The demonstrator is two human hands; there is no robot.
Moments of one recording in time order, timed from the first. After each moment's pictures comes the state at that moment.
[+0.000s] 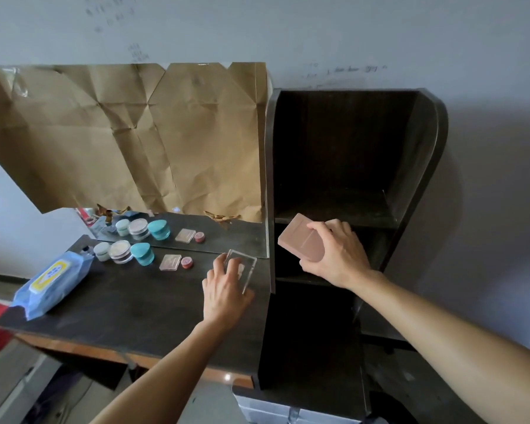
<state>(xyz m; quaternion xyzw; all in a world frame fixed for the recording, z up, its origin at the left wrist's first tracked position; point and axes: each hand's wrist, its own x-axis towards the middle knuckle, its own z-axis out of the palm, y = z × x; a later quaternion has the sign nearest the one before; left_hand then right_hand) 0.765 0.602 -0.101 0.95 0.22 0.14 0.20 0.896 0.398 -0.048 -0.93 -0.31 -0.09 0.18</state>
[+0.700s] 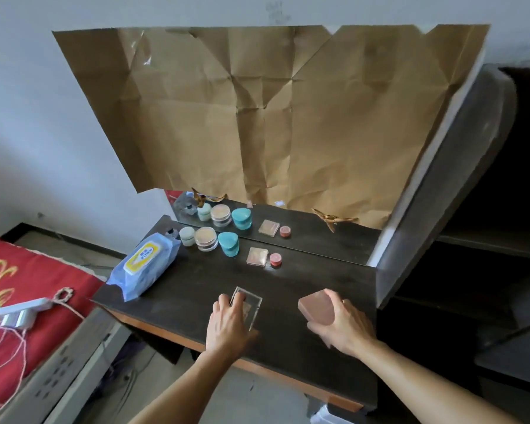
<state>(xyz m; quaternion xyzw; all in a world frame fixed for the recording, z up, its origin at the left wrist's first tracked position) 0.664 0.840 -0.171 0.93 0.31 -0.02 0.19 0.799 0.635 -0.180 -0.94 -0.20 0.20 0.20</state>
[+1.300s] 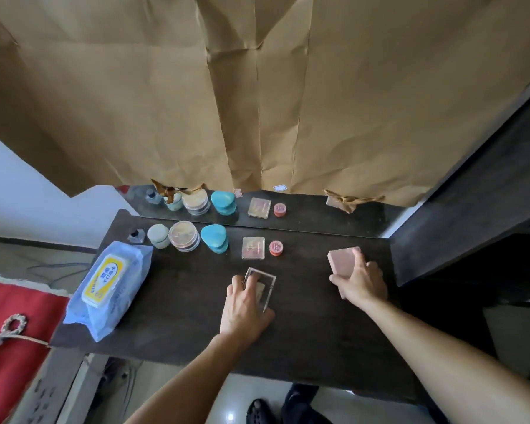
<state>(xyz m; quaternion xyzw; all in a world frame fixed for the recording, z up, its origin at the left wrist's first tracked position) 0.757 0.917 -0.220 0.93 0.22 -0.11 0.28 0.895 0.705 -0.248 -0.97 0.06 0.17 0.16</state>
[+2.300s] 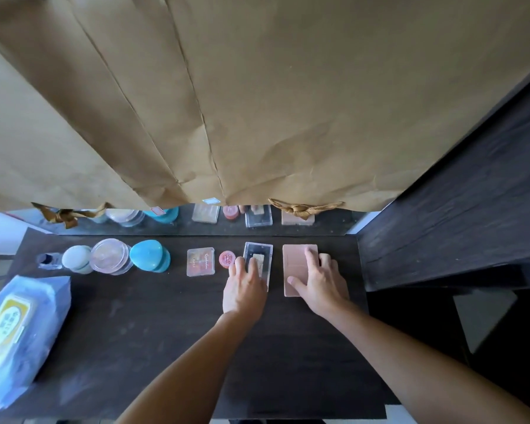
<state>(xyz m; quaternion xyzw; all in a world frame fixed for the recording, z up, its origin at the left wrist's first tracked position) 0.885 0.851 -0.275 0.97 0.13 -0.14 0.16 0.934 0.697 -0.281 -0.97 -0.07 0.18 0.14</state>
